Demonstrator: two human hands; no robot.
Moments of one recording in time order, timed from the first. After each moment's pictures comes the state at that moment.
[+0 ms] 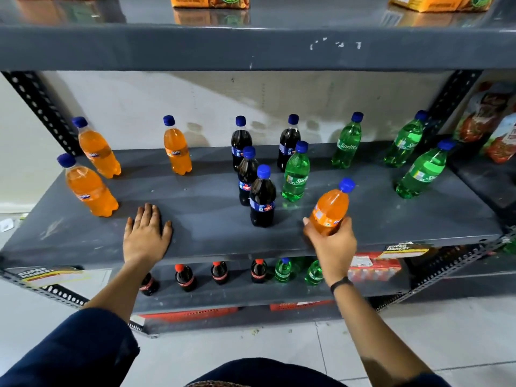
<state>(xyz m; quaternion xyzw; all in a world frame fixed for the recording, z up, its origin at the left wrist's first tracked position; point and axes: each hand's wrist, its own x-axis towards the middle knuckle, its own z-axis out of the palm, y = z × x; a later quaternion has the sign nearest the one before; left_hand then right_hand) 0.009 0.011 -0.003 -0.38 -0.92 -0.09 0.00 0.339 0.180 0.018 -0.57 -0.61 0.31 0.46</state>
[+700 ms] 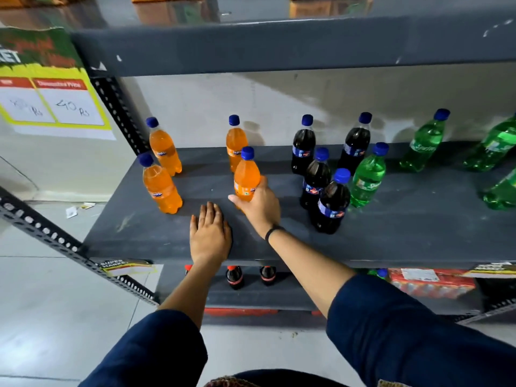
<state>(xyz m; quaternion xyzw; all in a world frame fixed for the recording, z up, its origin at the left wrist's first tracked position) 0.005 0.012 -0.008 -0.38 -0.92 -0.10 0.02 0.083 0.114 0.055 -0.41 -0.78 0.39 0.28</state>
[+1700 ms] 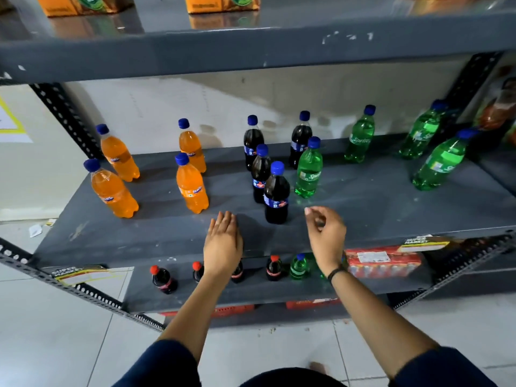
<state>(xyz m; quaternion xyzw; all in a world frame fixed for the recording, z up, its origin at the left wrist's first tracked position) 0.127 0.050 0.007 -0.49 -0.85 -0.21 -0.01 0.301 0.168 0.017 -0.45 -0.67 0.34 0.48</state>
